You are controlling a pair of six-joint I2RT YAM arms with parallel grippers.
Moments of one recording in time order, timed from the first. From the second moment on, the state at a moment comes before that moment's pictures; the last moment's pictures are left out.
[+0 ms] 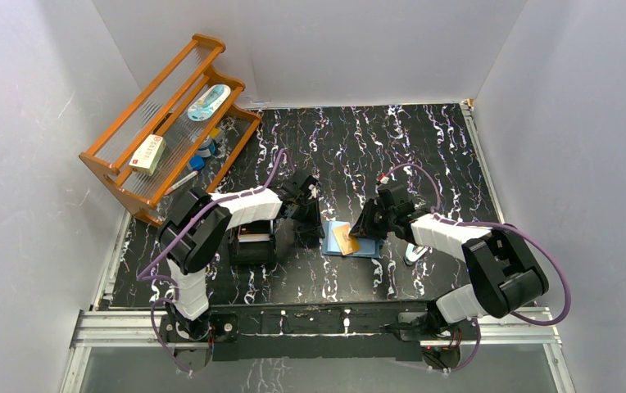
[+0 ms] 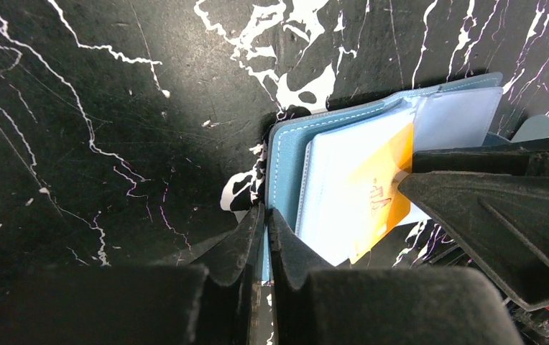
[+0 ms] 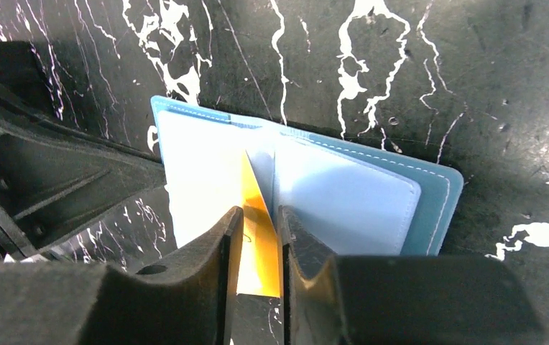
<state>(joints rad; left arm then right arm) -0.74 1.88 1.13 -0.34 0.24 -0.78 0.49 1.43 0.60 -0.07 -0.25 0.73</state>
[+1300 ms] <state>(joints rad) -0.76 1.85 1.09 -0.31 0.22 -0.81 0.30 1.58 0.51 0.23 -0.77 0.69</state>
